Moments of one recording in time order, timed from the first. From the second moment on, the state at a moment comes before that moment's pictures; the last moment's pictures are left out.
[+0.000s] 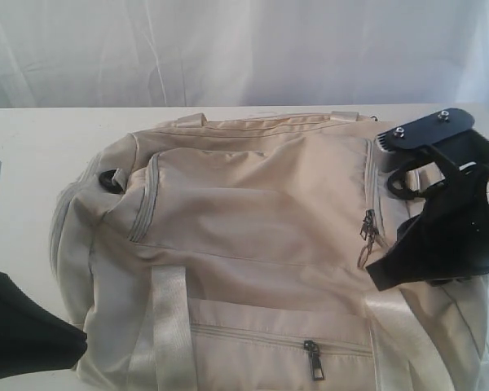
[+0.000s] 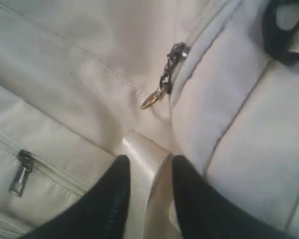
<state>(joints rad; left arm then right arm) -0.40 0.81 -0.65 -0.69 0.96 0.92 0.29 1.17 -0.78 0.05 0.78 -0.11</state>
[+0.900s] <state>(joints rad) -0.40 0.81 -0.65 -0.69 0.96 0.92 0.29 1.23 -0.78 -0.10 0.78 0.01</state>
